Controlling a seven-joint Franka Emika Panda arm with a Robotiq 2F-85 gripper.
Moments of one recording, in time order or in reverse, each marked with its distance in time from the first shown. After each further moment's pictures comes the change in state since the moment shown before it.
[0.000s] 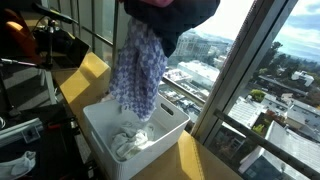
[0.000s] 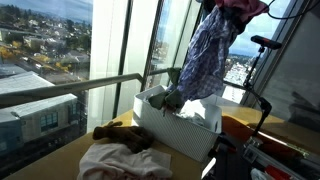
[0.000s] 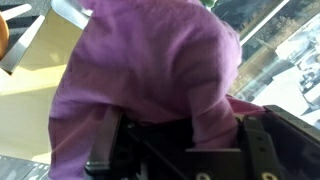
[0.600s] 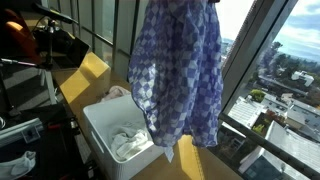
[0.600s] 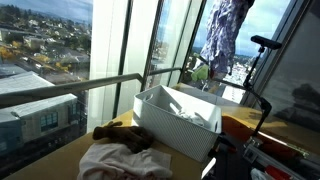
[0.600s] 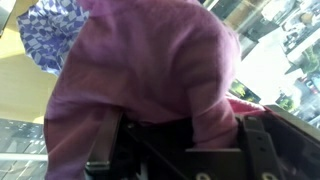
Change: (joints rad) arm -0.015 0.001 -0.045 0.211 -0.018 -0.029 -0.001
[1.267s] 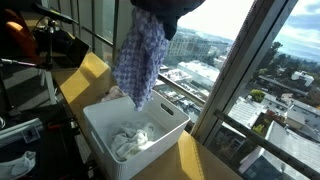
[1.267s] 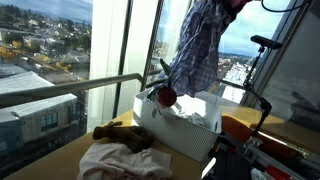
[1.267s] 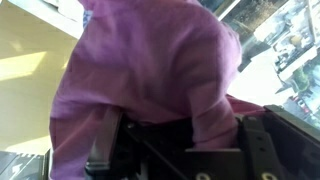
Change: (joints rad) arm 0.084 -0.003 0.073 -0.186 0.000 0.141 0.099
